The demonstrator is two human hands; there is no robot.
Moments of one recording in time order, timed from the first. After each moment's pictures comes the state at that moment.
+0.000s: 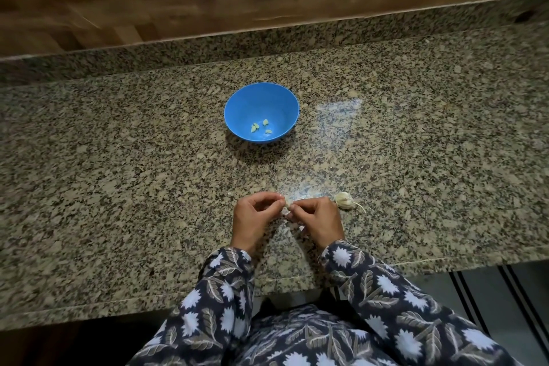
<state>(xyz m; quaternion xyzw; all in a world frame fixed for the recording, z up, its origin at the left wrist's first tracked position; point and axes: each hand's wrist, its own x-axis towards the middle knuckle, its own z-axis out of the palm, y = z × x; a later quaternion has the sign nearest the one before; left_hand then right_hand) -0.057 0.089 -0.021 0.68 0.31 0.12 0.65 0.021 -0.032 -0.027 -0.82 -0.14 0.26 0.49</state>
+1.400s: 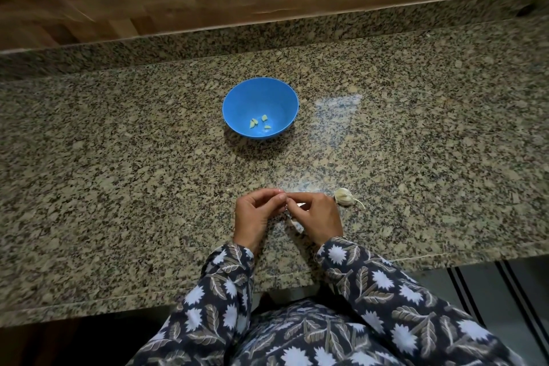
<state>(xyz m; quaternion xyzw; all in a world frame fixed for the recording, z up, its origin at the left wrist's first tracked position) -0.053 0.078 -0.013 0.56 0.35 0.14 0.74 0.017 -0.031 -0.010 -0.86 -0.21 0.19 0.42</state>
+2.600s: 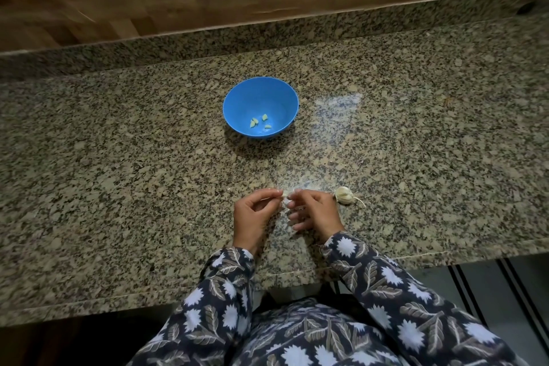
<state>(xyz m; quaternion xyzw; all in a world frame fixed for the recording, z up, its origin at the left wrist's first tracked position) -0.060 0.079 -0.021 0.62 0.32 0.18 0.69 0.018 -0.028 -0.009 -0.65 0.02 0.39 0.66</state>
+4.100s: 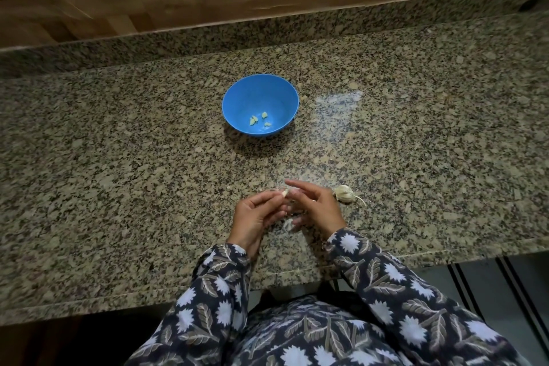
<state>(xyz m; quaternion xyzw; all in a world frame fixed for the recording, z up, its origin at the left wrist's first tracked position) -0.063 0.081 -0.011 0.41 0.36 0.08 0.83 0.025 -0.032 -0.018 -0.64 -0.09 0.38 0.66</state>
